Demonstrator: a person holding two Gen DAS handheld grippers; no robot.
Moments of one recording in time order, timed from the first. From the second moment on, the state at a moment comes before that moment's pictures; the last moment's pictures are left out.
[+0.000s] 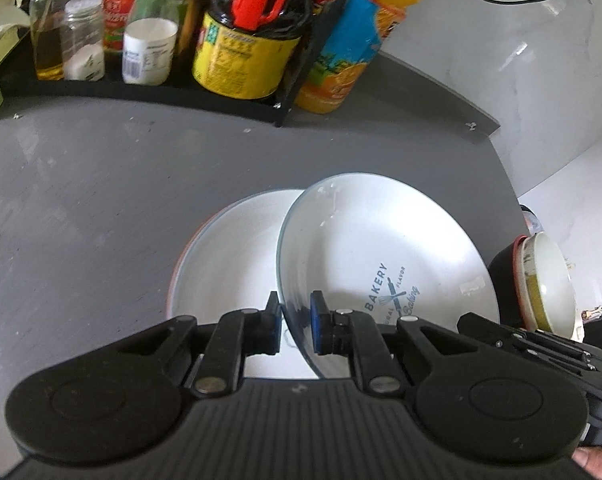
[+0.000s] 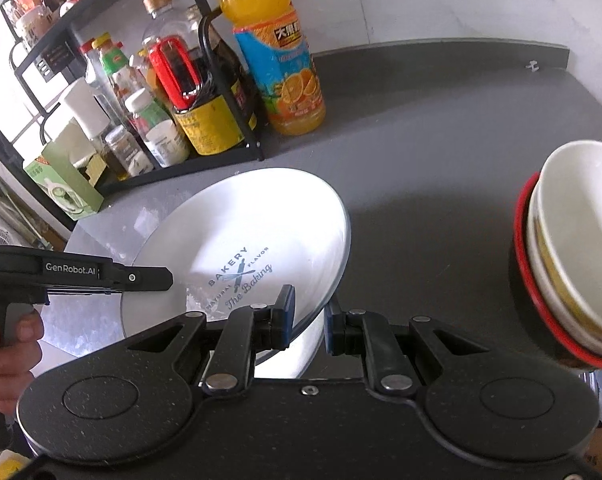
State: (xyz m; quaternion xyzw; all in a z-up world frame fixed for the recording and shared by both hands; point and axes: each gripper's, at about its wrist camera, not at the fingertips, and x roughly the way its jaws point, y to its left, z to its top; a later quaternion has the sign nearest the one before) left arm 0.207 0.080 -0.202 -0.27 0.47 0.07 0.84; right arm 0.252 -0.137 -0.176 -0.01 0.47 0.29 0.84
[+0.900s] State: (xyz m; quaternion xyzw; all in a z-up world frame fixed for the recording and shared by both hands) left arm 0.195 0.099 -0.236 -0.28 0.50 0.09 0.82; right arm 0.243 -0.110 -0.204 -0.03 0.49 0.28 0.82
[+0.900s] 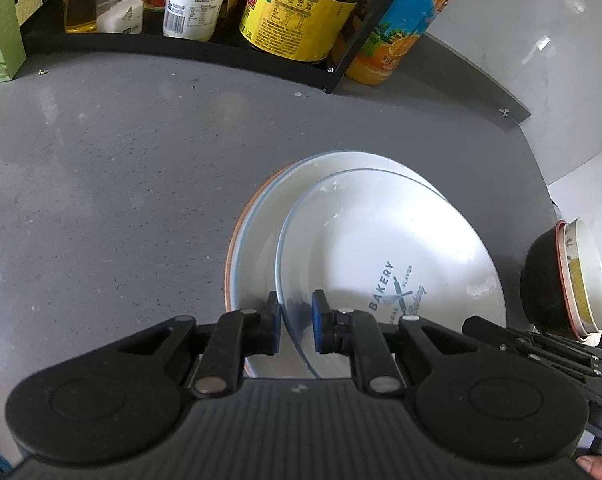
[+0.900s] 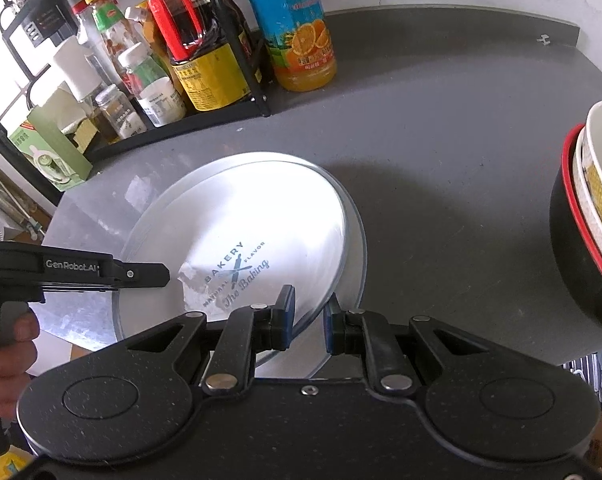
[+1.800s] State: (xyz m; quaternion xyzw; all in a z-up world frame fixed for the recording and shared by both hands) left arm 0.191 0.104 -0.223 -0.29 0.51 0.10 0.81; right arm 0.241 -0.086 -0.205 -0.06 0.51 0.25 0.82
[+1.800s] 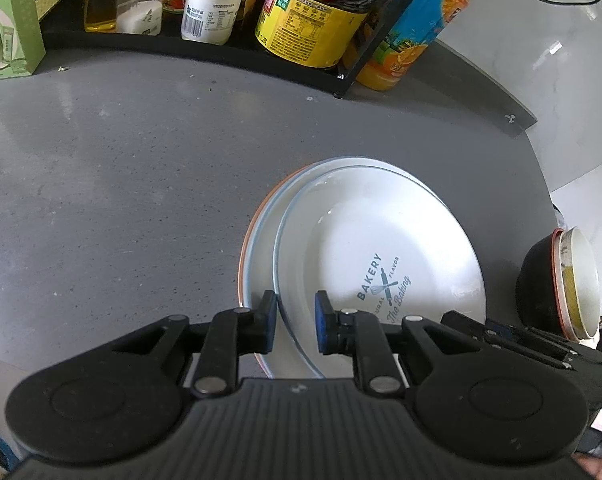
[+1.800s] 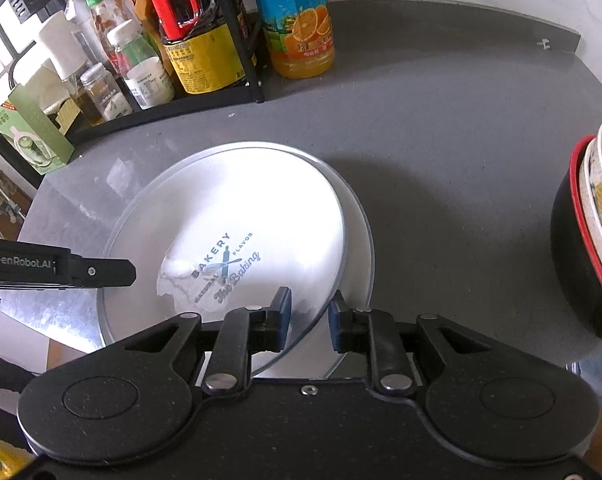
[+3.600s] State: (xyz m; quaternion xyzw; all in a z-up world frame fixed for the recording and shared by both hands) left arm 0.278 -0.077 -0.117 -0.21 0.45 0.01 0.87; right arm 0.275 -0.318 -0.111 0.10 0.42 0.18 0.88
